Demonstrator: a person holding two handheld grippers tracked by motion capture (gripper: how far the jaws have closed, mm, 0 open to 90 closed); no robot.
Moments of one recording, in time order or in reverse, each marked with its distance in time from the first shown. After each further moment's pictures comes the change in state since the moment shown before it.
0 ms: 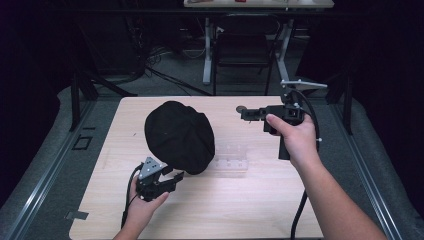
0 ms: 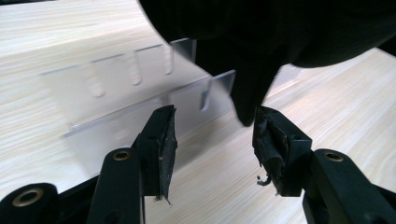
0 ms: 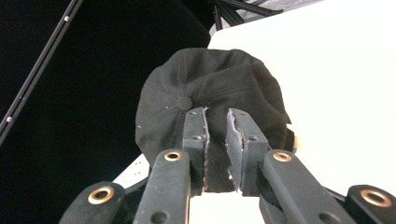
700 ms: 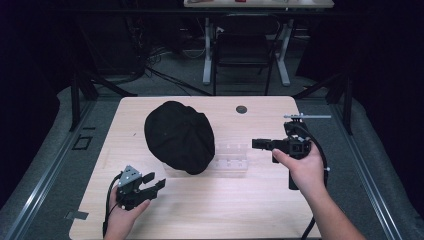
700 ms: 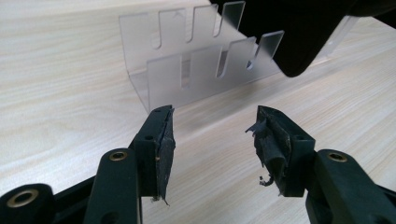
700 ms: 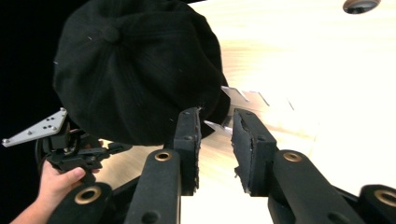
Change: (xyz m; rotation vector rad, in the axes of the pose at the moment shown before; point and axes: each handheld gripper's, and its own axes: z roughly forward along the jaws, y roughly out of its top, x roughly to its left) left arm 0.028 -0.031 -0.028 0.033 0.056 -0.066; right arm -0.033 -0.064 -0.006 0.006 -0.194 -0.155
